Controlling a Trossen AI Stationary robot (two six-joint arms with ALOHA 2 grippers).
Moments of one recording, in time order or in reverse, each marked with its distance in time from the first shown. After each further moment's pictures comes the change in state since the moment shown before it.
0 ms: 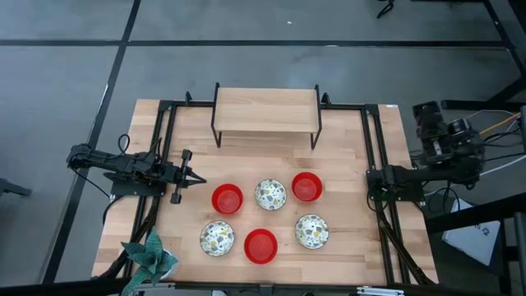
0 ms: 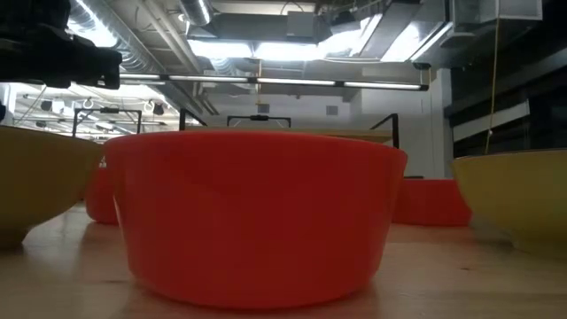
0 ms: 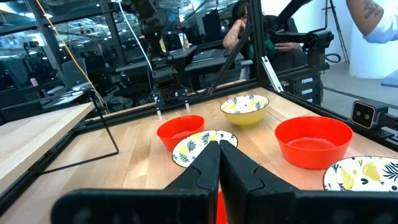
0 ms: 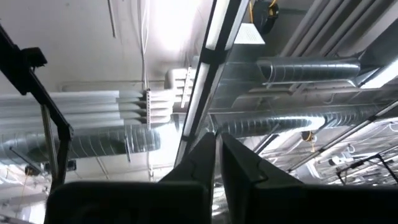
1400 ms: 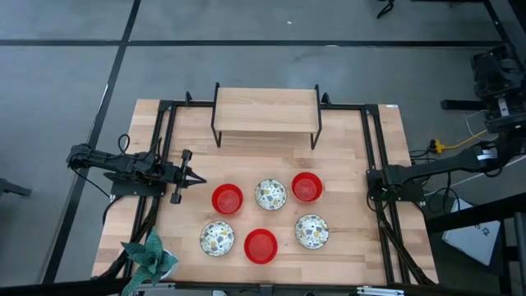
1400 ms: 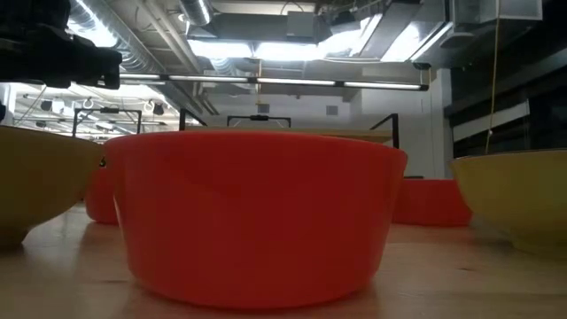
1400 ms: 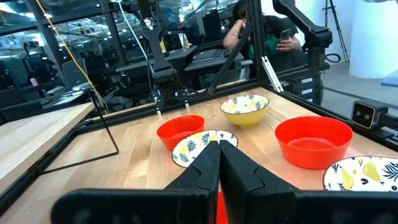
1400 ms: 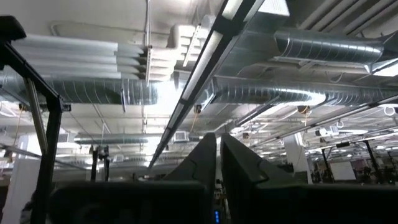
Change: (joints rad) left arm 0.000 0.000 0.000 0.000 0.000 0.000; right arm 0.000 0.605 1.040 -0.701 -0.001 -0.068
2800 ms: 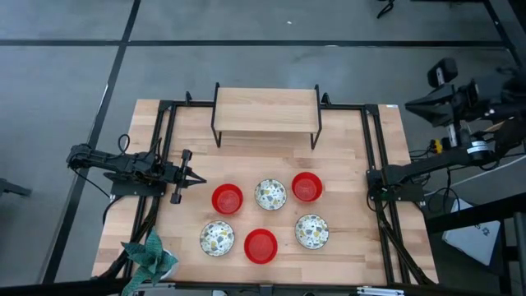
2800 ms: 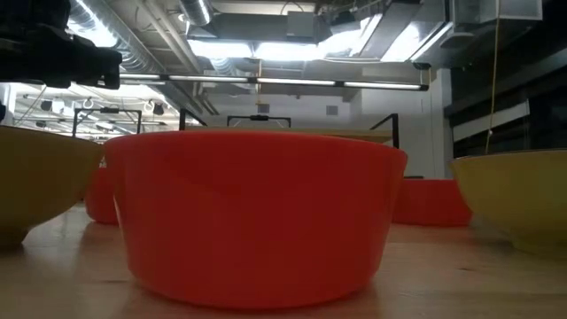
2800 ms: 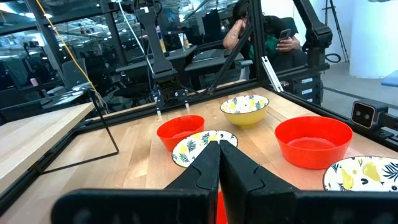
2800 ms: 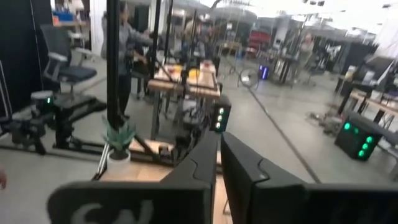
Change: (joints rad) left arm 0.000 0.000 0.000 0.000 0.000 0.000; right arm 0.000 0.341 0.494 -0.913 -0.247 -0.018
